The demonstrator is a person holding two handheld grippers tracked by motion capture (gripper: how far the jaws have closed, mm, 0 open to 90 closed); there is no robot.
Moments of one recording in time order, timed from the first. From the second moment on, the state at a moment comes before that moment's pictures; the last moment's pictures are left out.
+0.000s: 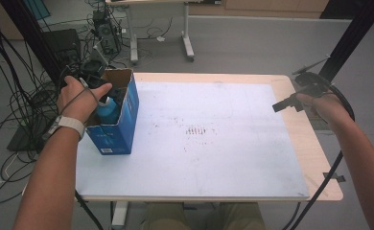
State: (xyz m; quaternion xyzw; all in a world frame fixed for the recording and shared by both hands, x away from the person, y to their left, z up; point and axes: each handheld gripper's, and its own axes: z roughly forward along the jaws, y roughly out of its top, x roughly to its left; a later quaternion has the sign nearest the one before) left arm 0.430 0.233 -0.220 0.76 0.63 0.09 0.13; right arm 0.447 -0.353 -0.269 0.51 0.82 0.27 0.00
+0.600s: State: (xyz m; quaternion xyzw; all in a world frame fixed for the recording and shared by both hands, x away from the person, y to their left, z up) left arm 0.409 0.198 -0.158 0.75 0.63 0.10 0.15; right arm 0.439 -0.354 -0.262 0.50 0.82 0.27 0.01
